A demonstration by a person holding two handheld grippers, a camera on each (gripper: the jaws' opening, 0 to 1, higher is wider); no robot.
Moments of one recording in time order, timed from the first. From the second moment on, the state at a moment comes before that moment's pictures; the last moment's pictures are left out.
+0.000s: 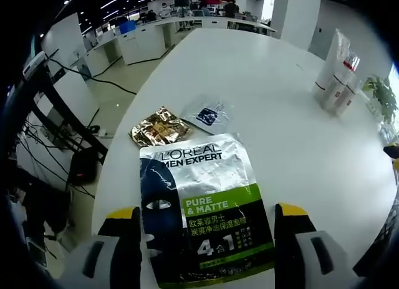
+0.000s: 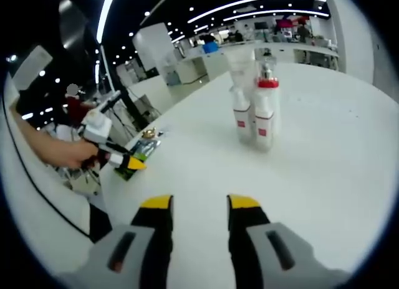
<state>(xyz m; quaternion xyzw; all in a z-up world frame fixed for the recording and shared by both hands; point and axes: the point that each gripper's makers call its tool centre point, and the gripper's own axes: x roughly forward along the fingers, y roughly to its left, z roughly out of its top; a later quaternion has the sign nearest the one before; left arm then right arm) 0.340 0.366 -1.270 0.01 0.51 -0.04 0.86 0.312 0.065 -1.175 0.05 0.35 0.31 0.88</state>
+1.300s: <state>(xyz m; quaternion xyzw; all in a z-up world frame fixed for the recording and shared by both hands) 0.331 0.356 -1.261 -0.05 0.51 -0.15 0.85 0.281 0.058 -1.181 0.07 0.36 0.29 0.88</state>
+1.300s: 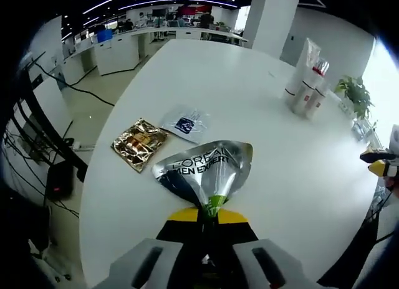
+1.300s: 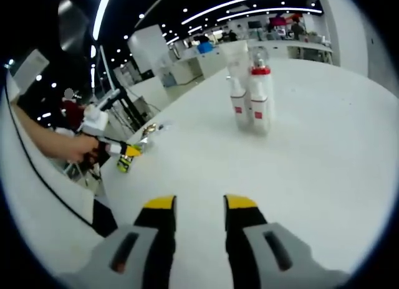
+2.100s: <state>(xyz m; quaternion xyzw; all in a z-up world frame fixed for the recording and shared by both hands) 0.344 0.239 -1.132 -0.07 0.39 -0.30 0.87 0.299 0.126 -1.088 0.28 0.30 0.36 0.84</state>
